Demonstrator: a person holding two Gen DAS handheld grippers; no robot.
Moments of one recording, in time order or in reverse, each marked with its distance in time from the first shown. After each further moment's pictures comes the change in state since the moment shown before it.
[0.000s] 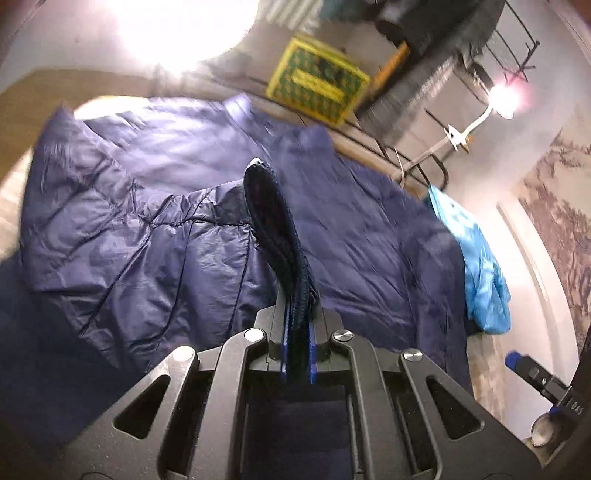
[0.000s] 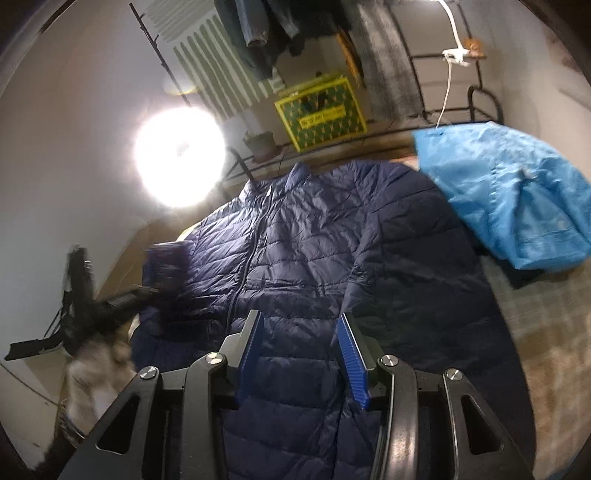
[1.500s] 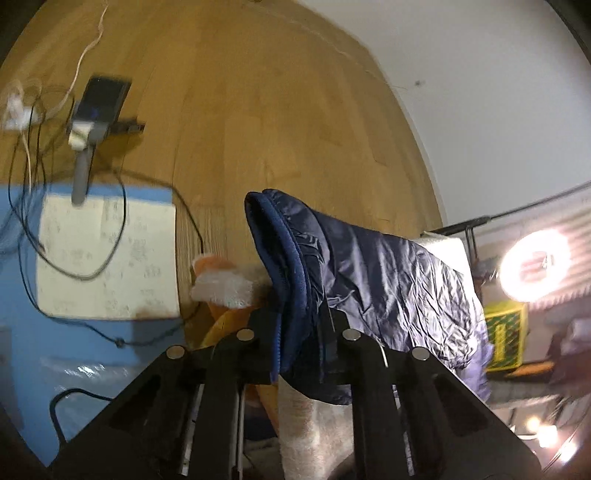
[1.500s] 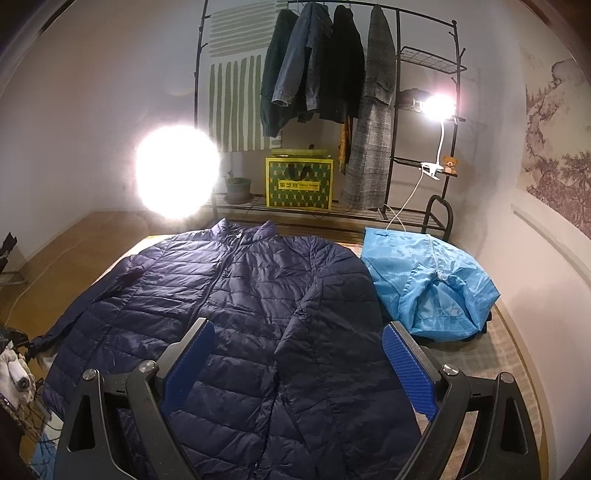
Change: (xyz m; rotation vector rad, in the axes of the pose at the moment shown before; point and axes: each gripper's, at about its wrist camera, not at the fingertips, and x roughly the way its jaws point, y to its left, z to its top) left arm -0.256 0.419 -0.168 -1.065 -0.402 0.418; right arm -0.126 0.068 -0.045 -0.287 -0.256 -0.314
